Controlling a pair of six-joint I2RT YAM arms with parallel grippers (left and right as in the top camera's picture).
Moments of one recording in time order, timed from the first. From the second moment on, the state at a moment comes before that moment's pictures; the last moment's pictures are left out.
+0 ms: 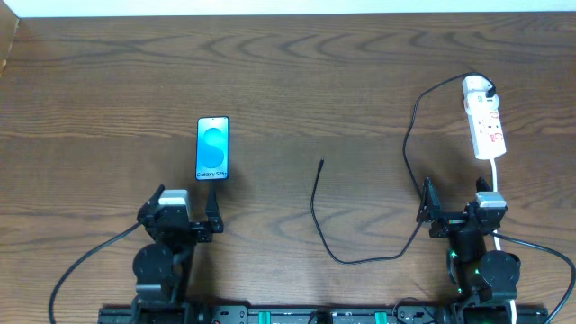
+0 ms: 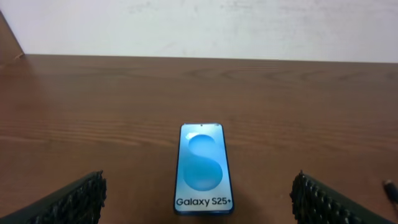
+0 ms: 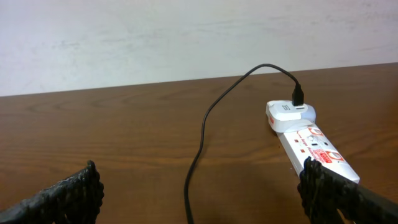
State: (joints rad) left arm -0.02 0.10 0.16 -0.29 0.00 -0.03; right arm 0.05 0.01 0.01 -0.07 0.00 0.13
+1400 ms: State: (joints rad) left arm -0.02 1.70 1.37 -0.98 -0.01 -0.05; right arm 0.05 0.01 0.01 -0.07 0.00 0.13
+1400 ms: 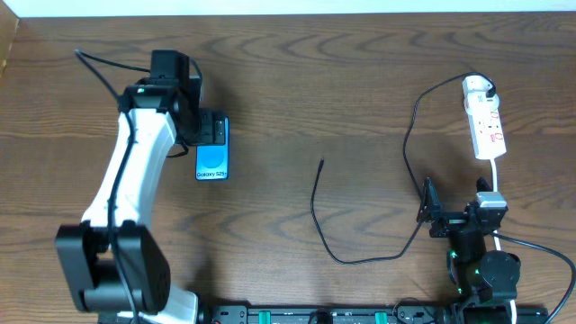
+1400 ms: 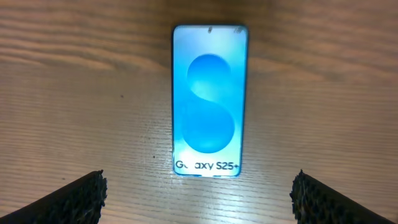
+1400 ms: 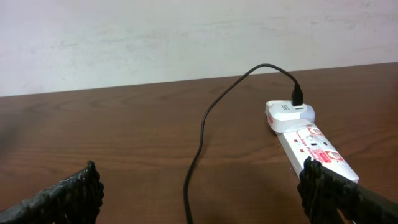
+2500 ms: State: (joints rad) left arm -0.02 1.76 1.38 -0.98 -0.04 -0.07; right arm 0.05 0.01 0.01 -0.07 0.00 0.13
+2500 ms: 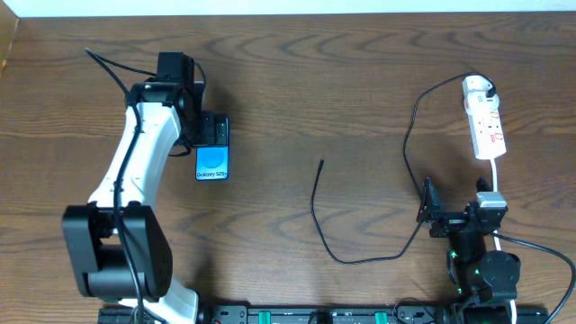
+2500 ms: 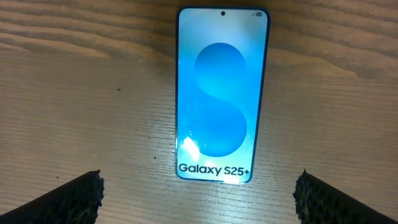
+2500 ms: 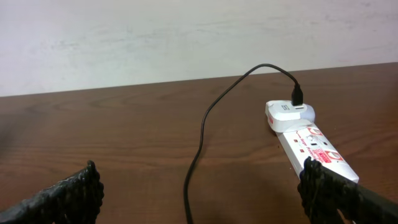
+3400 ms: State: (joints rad) left arm -0.02 2.03 1.39 -0.84 0.00 -0.07; right arm 0.05 0.01 0.01 -0.07 0.00 0.13
